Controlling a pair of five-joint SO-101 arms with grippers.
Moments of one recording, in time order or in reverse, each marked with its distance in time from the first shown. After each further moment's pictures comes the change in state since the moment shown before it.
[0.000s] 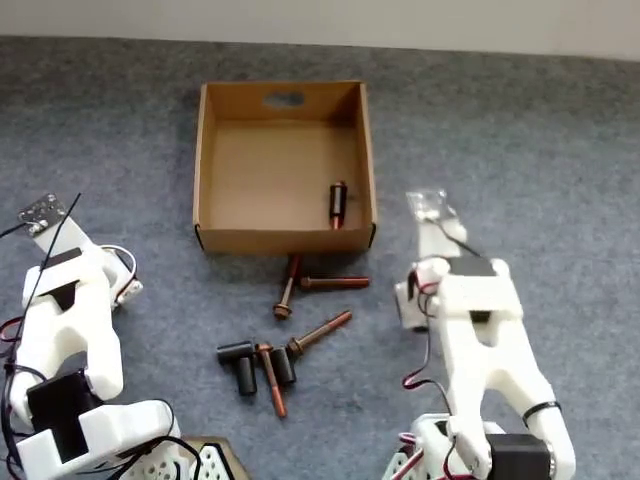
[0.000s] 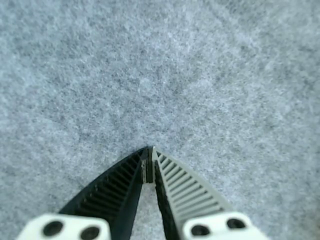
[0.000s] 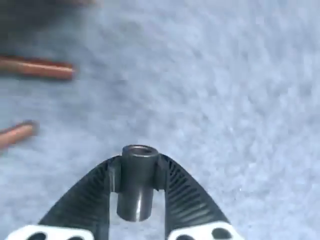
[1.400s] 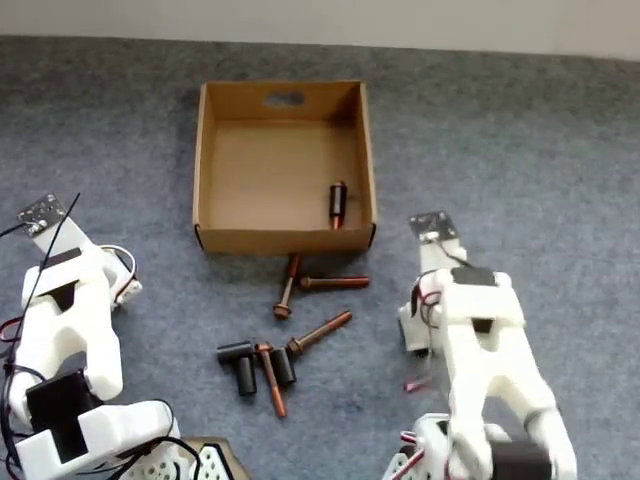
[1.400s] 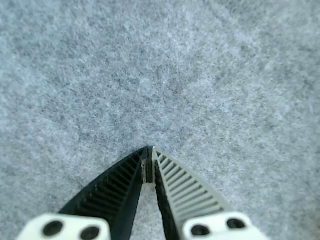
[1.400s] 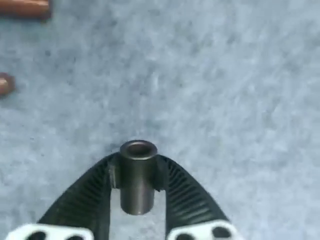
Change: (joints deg) left arm 0.0 0.0 0.0 0.0 0.0; right arm 1.4 -3.6 3.2 5.0 2.9
